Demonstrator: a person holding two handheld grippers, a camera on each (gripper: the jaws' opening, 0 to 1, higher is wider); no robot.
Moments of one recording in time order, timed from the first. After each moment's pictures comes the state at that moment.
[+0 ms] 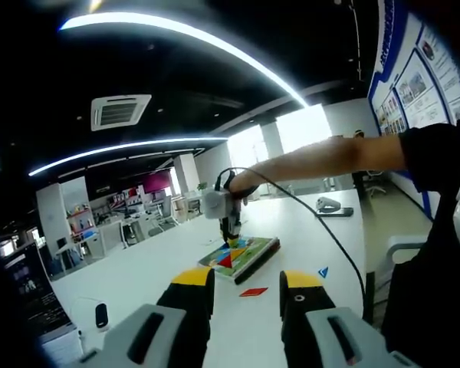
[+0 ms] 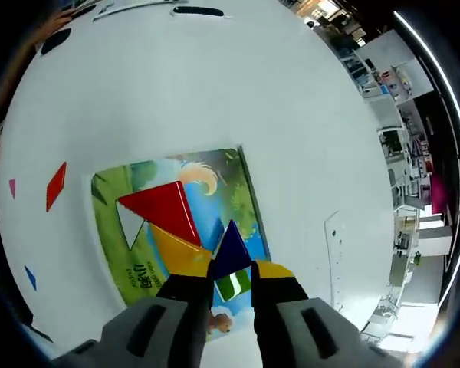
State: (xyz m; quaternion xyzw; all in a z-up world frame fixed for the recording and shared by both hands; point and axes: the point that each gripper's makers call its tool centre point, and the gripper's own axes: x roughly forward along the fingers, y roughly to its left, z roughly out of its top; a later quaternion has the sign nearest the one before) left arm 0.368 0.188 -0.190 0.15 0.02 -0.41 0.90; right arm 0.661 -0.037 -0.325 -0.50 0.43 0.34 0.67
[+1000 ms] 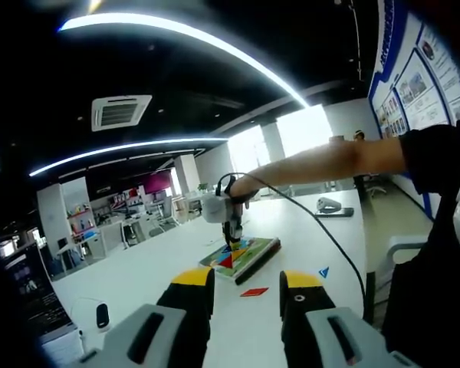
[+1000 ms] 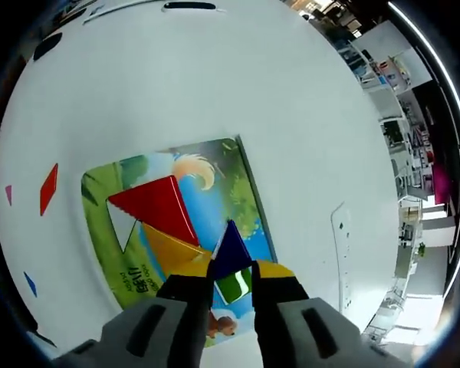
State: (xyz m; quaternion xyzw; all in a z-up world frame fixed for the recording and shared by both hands) left arm 0.368 0.188 -0.188 0.14 0.02 -0.41 0.90; right arm 0.660 -0.046 -0.337 -0.49 0.45 0.33 0.67
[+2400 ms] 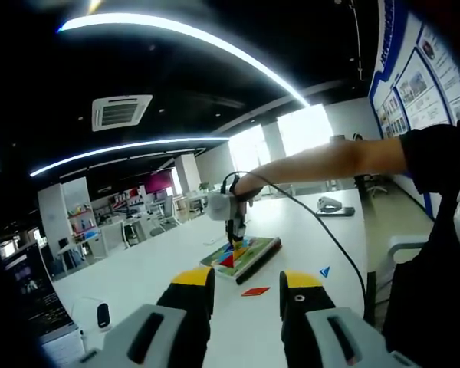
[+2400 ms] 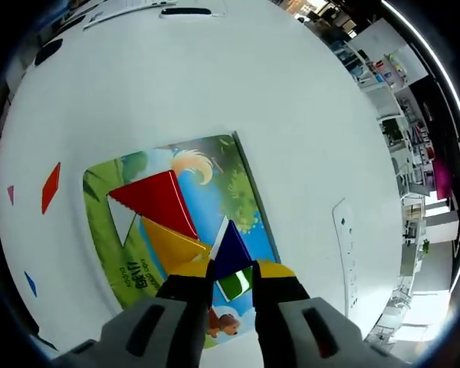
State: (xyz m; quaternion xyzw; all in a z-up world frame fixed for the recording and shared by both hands) left arm 0.368 0.188 -0.189 0.15 0.02 -0.40 0.90; right arm 0.662 -0.051 -0.337 -0.47 0.44 0.34 0.68
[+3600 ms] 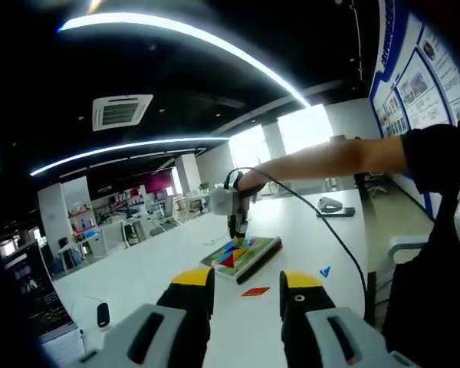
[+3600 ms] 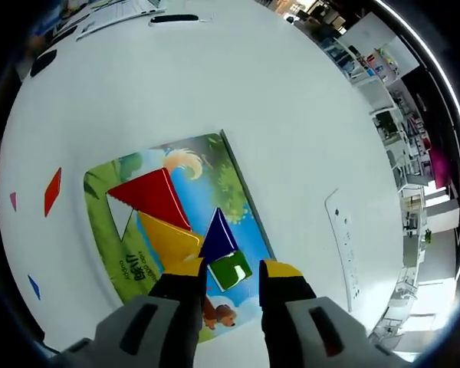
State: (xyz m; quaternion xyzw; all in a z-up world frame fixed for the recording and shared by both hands) left arm 0.370 0.190 -0.190 0.14 0.02 -0.40 0.90; right arm 0.662 -0.063 -0.325 -0.45 0.44 0.33 0.70
